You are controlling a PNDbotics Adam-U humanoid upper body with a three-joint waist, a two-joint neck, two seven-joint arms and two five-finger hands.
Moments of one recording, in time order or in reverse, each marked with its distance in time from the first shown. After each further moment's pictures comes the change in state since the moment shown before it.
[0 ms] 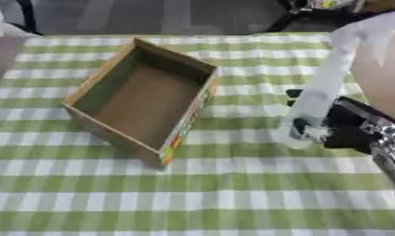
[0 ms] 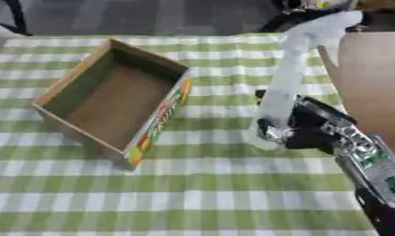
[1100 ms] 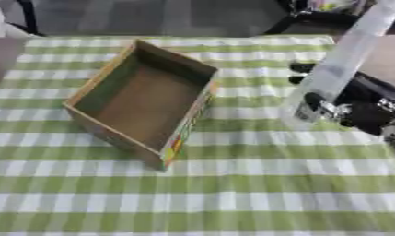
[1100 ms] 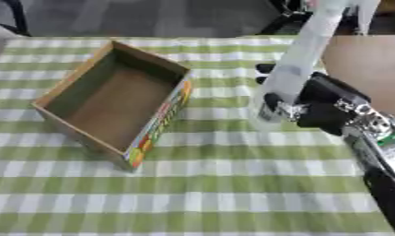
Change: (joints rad) left arm 0.000 0.000 0.000 0.000 0.000 0.001 -0.002; right arm -0.096 -0.068 -0.028 -0.038 -0.224 0.003 0.039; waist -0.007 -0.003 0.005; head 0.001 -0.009
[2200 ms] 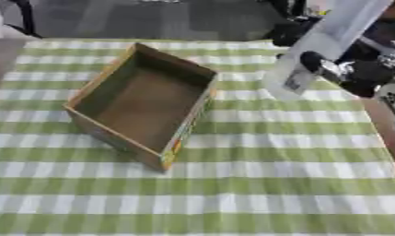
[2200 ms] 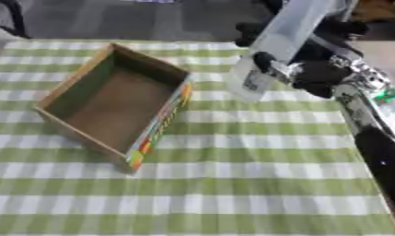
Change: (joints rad) left arm 0.000 0.001 -0.005 0.000 0.000 0.003 -0.009; right arm -0.222 -0.062 0.059 0.040 -0.122 0.037 0.036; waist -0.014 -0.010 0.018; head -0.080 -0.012
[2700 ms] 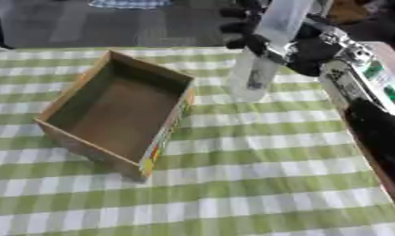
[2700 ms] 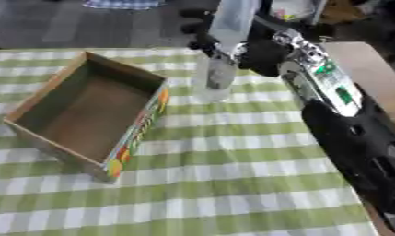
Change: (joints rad) left arm 0.000 0.000 -0.002 0.000 0.000 0.000 -0.007; right arm -0.152 0.024 0.105 0.054 0.026 0.045 0.041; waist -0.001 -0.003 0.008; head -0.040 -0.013
